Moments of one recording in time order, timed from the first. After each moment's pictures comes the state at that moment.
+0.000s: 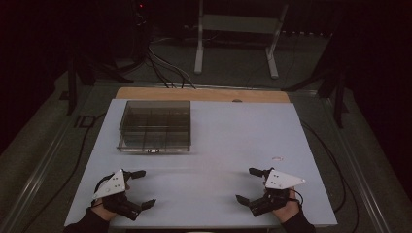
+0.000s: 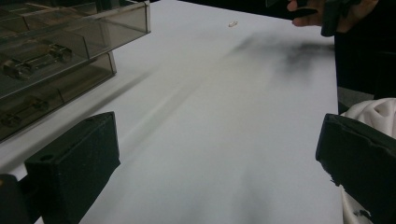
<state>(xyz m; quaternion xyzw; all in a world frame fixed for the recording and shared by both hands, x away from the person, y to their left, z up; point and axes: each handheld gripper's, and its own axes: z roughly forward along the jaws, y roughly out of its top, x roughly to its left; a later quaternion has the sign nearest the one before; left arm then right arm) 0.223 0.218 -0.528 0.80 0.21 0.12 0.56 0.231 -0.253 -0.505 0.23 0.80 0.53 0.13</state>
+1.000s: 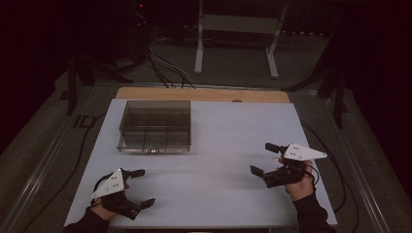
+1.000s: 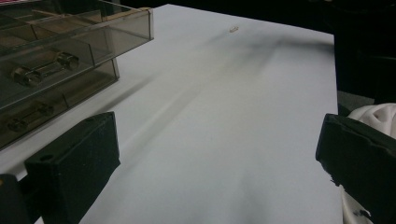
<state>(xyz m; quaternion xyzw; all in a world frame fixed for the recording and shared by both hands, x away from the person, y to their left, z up) 0.224 0.219 -0.525 0.79 0.21 0.12 0.56 0.274 -0.286 -0.450 0.28 0.77 0.55 0.16</state>
